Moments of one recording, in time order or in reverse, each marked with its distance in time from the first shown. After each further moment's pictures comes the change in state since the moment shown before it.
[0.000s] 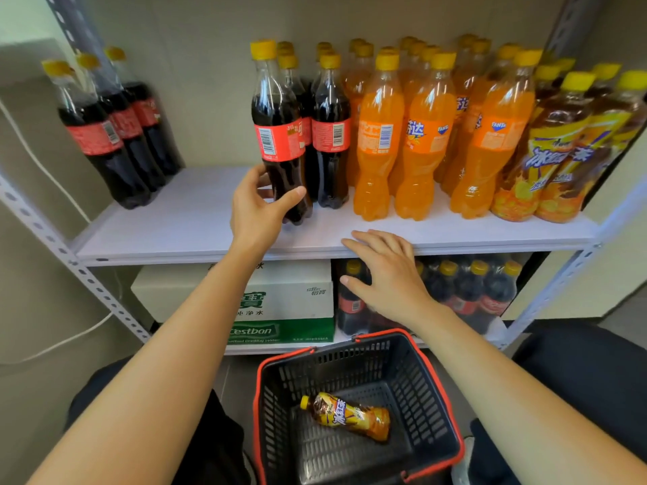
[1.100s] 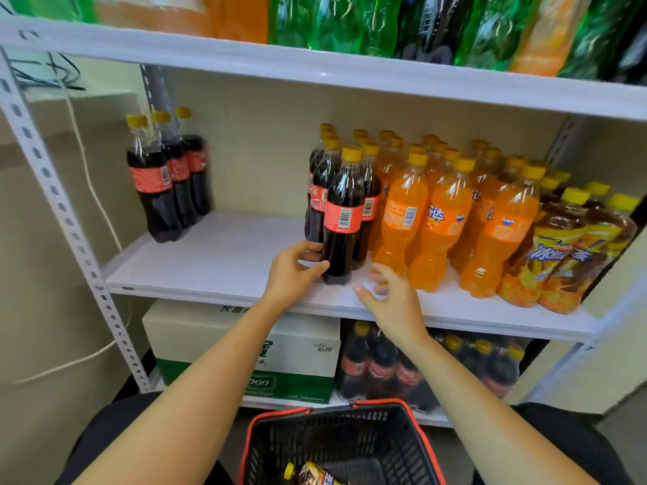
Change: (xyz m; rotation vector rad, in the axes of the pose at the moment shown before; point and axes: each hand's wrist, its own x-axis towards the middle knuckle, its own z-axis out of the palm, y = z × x) left_hand 0.012 -0.034 0.012 -0.036 -0.195 -0.041; right_hand 0.054 -0.020 -0.014 0.469 0.157 0.322
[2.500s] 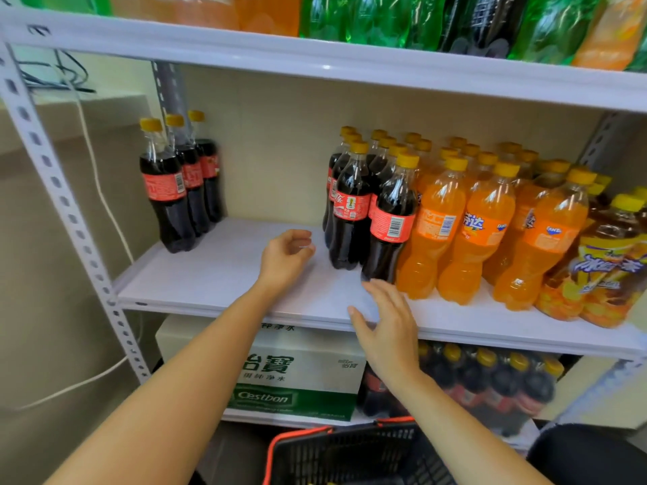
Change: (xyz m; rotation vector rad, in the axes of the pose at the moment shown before) left_hand 0.058 -0.030 -0.046 -0.078 0.086 -0.085; right_hand -0.015 -0.008 0.065 -0.173 0.177 -0.247
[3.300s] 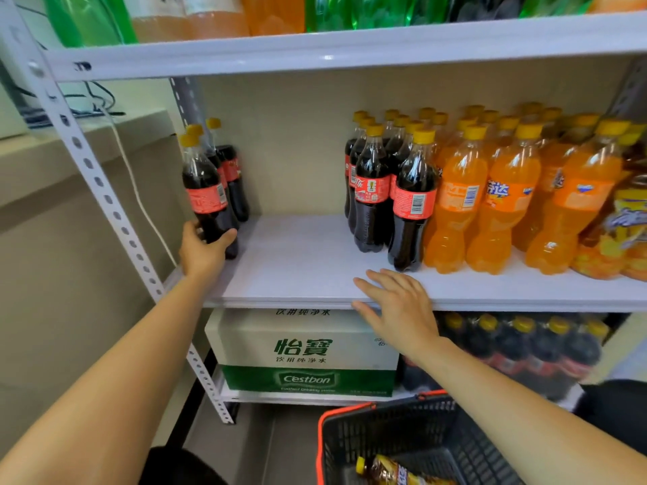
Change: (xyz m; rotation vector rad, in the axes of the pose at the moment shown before) left_hand 0.023 -0.046 -0.170 0.150 0.477 -0.085; right_hand 0.002 -0.004 0.025 -0.332 -0.279 -0.153
